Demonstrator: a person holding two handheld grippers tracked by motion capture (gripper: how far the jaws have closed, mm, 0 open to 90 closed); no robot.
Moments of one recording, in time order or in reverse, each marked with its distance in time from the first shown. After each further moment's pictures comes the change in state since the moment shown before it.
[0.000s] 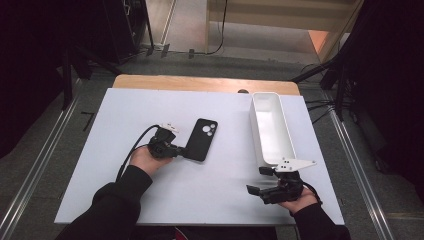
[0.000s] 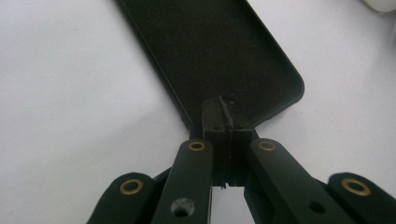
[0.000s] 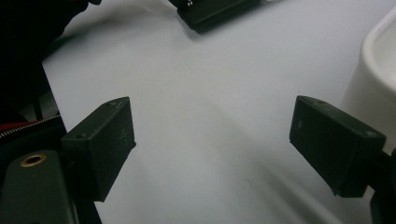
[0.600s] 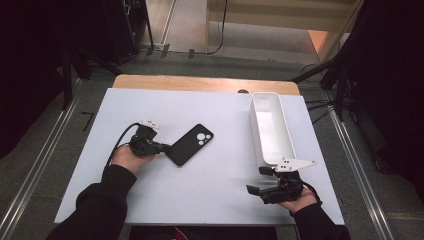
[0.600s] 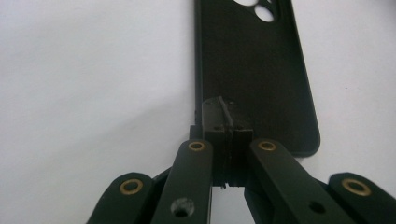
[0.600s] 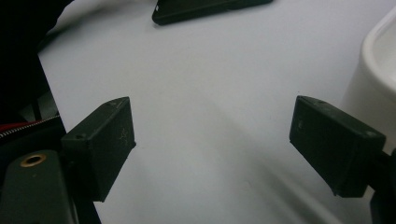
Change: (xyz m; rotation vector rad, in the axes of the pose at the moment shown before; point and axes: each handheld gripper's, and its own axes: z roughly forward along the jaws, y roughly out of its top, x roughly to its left) left arm 0.035 -0.022 -0.032 -0.019 0.054 -0.068; right arm 0.000 0.000 0.000 0.001 -0.002 0.003
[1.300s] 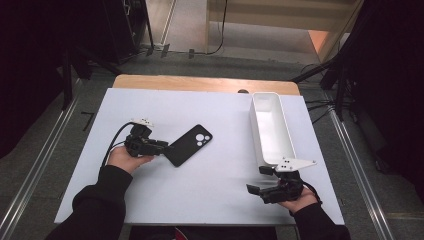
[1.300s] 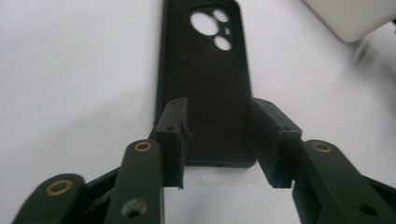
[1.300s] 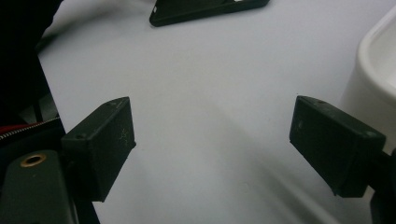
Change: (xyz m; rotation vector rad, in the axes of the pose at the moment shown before) left arm -0.009 0.000 -0.019 -0.072 -0.140 -0.022; right arm -0.001 0.000 0.000 -0.009 -0.002 0.004
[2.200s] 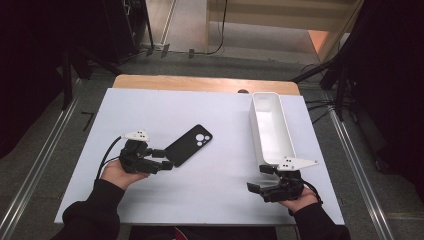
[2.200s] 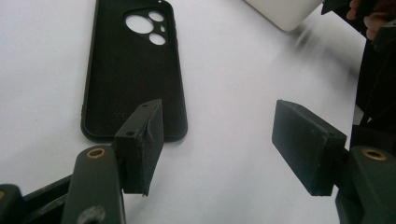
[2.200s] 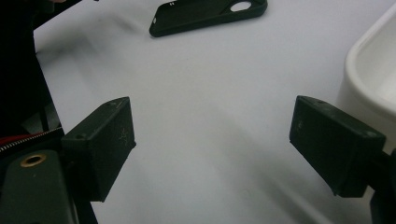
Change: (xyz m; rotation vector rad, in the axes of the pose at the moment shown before) left arm -0.040 -0.027 -0.021 -0.061 -0.049 0.105; right arm -0.001 0.001 -0.001 -0.034 0.002 0.015
